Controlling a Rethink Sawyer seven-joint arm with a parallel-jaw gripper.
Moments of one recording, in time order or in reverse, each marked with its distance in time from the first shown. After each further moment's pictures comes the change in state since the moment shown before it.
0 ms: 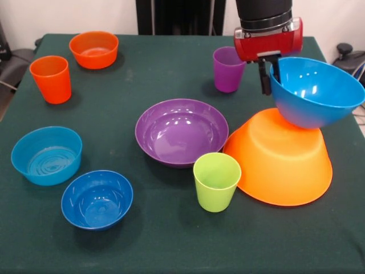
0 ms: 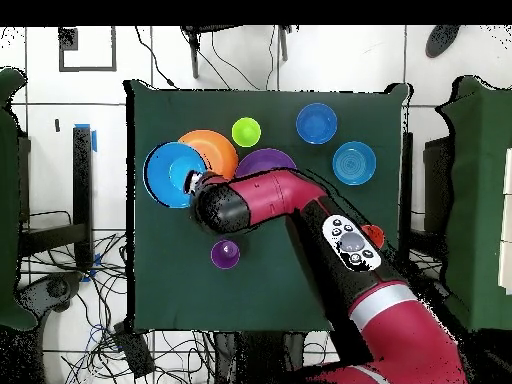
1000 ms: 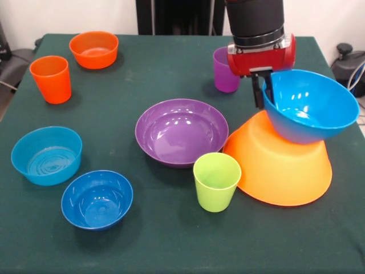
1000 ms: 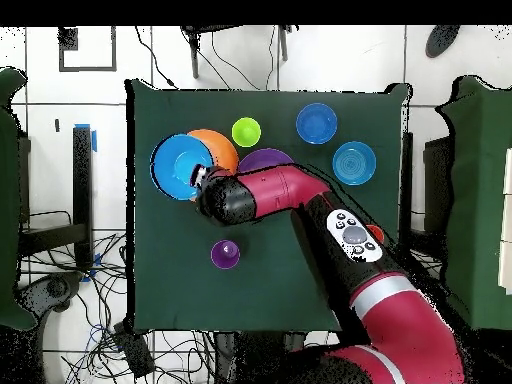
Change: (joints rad) arm 0.000 0.062 -0.020 -0.058 0.000 0.000 0.000
